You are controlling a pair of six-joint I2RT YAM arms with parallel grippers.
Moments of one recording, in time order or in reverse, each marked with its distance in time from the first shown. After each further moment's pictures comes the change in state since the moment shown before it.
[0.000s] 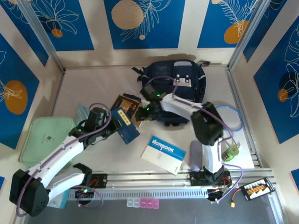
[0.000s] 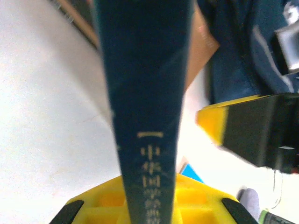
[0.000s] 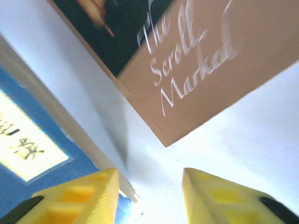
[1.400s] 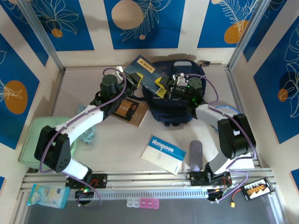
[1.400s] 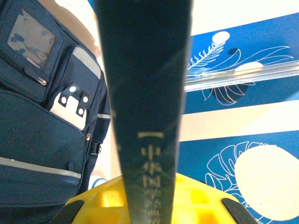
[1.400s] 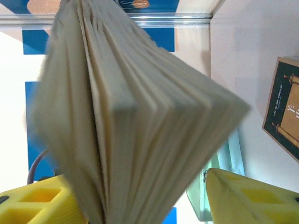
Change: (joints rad) left arm -0.032 0.534 0.422 0.812 0.107 -0.368; right arm -0.358 -0.306 -0.549 1.386 -0.421 1.051
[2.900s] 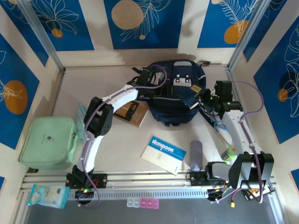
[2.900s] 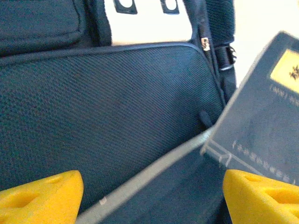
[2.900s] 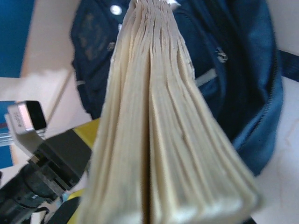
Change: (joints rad) left arm -0.092 0.792 0.825 -0.678 0.195 0.825; right arm -0.339 -0.387 0.087 -1.262 0.486 -0.663
